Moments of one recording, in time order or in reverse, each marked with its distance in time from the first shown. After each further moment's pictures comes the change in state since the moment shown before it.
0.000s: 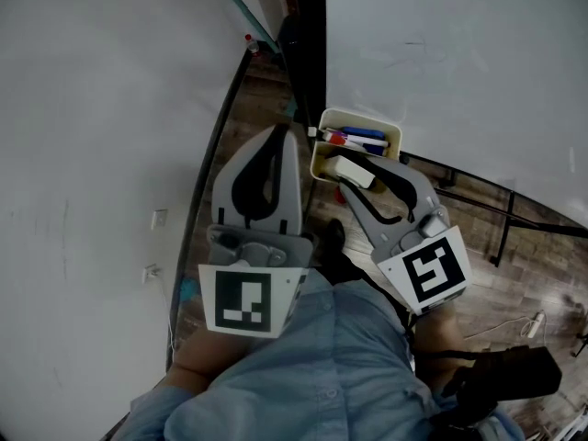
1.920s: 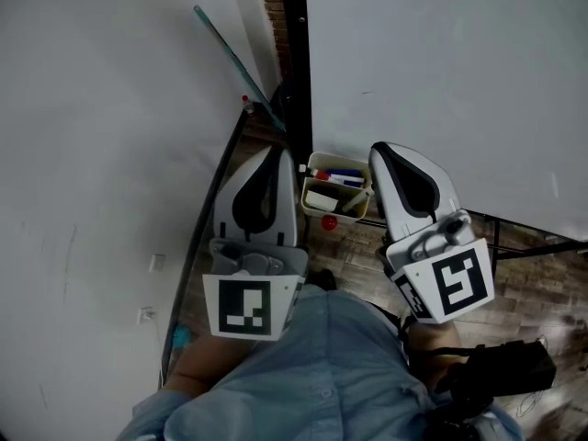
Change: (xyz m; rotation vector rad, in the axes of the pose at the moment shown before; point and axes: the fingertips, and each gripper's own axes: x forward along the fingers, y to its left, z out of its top) left arm -0.014 -0.014 0.069 0.056 -0.179 -0.014; right arm -0.081 -0.039 0.138 -0.043 -0.459 -0.254
